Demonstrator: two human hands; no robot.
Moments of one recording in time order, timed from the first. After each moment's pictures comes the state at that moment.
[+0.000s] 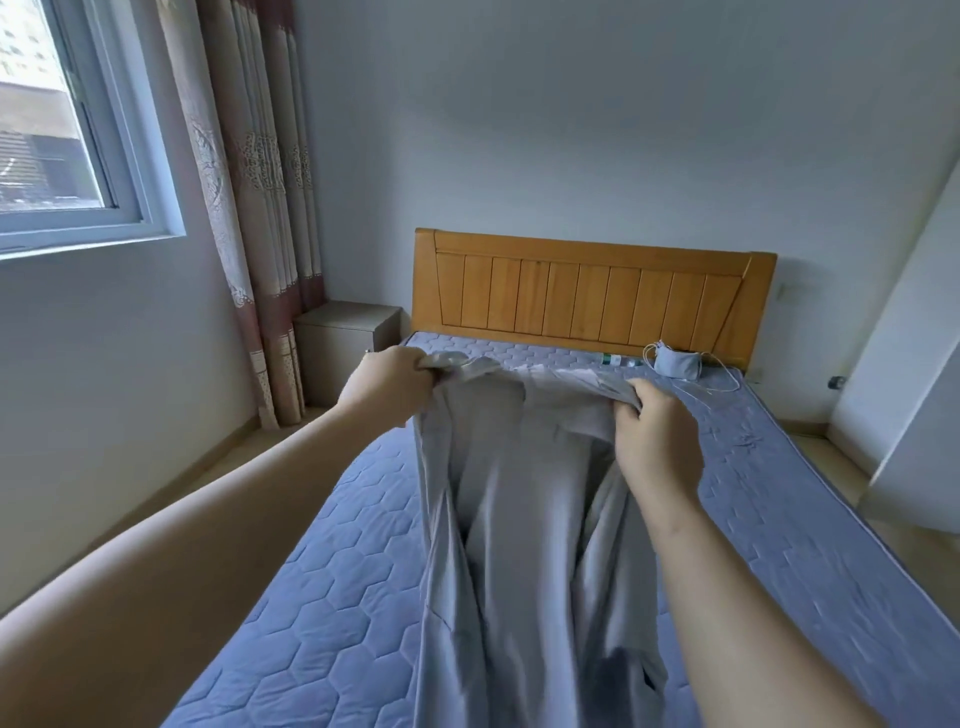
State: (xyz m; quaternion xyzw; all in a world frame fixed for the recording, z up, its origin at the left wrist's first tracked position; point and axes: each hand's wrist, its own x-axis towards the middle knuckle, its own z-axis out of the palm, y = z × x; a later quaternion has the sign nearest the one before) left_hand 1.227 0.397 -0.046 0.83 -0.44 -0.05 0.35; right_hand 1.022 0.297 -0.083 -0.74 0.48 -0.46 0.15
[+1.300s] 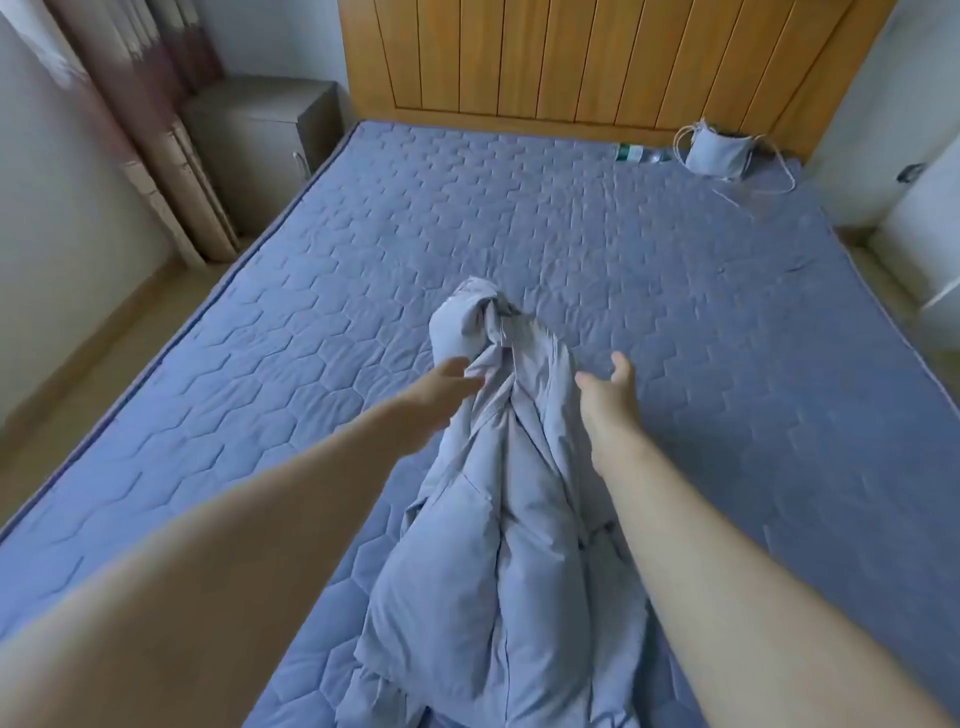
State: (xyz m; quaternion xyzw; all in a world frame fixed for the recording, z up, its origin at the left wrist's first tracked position) left_hand 1.279 0.155 -0.295 0.73 -0.28 -0.47 0.40; right_hand 1.136 0.067 -0.312 -0.52 0.60 -0.33 0.51
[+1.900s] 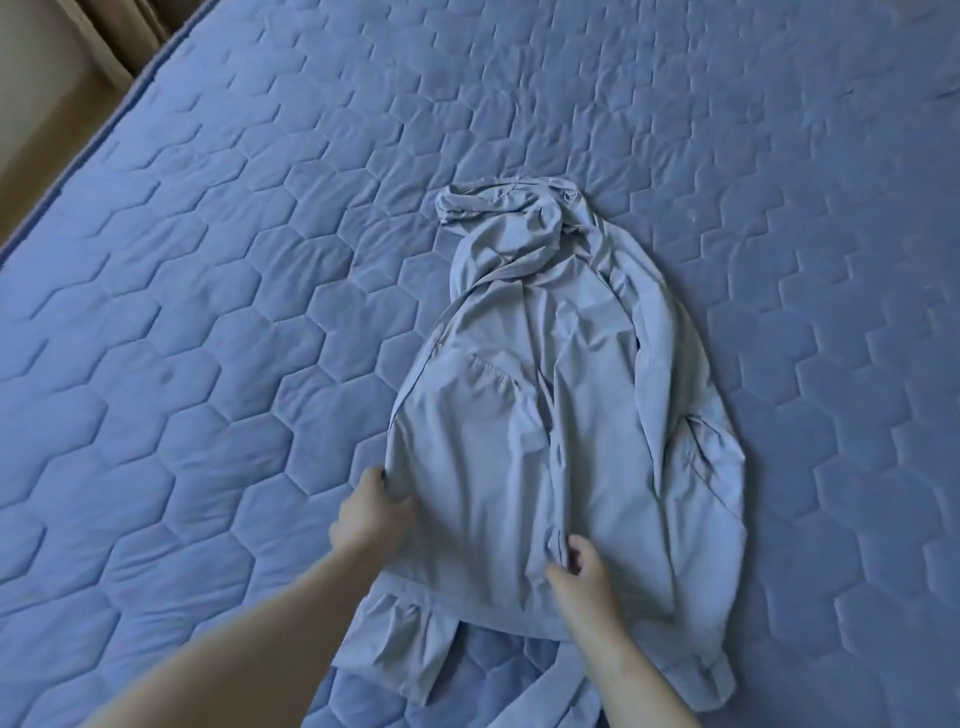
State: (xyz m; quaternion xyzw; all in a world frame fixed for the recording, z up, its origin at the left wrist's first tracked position) left_hand 1.297 0.289 -0.607 0.90 -0.16 -0.39 0.13; right_hand 1.091 0.236 -0.598 -0.47 0.69 0.01 0.55
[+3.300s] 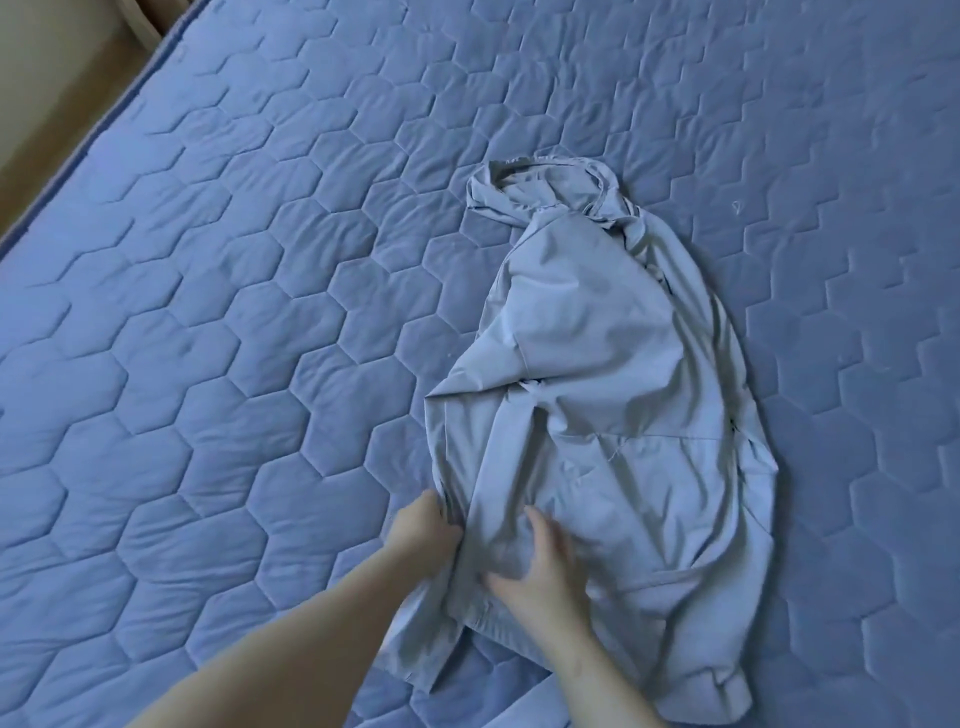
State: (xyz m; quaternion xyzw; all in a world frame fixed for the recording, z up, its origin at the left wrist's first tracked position) left_hand 1.266 0.286 -0.609 0.84 -0.22 -0.49 0.06; right_hand 1.124 0.254 -0.596 -0.67 0.58 0.10 0.45
